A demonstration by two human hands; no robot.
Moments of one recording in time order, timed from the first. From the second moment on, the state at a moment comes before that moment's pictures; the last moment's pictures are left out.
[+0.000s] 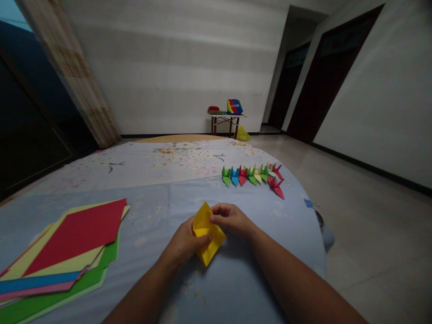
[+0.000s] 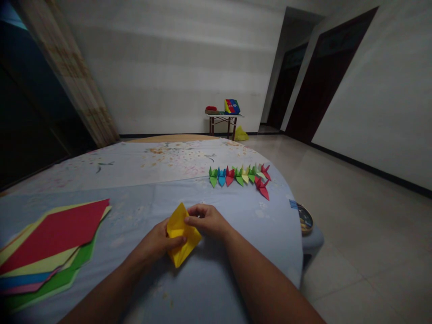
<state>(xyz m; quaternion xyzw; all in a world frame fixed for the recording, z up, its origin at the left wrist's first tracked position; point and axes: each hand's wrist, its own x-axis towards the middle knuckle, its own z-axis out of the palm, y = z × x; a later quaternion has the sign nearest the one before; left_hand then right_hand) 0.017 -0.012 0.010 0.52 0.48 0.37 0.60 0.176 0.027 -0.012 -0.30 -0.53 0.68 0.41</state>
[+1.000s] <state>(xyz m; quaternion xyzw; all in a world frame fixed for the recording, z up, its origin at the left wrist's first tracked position) 0.017 -0.016 0.012 0.55 0.44 0.32 0.63 0.181 0.028 -0.008 -0.35 -0.52 0.68 0.39</state>
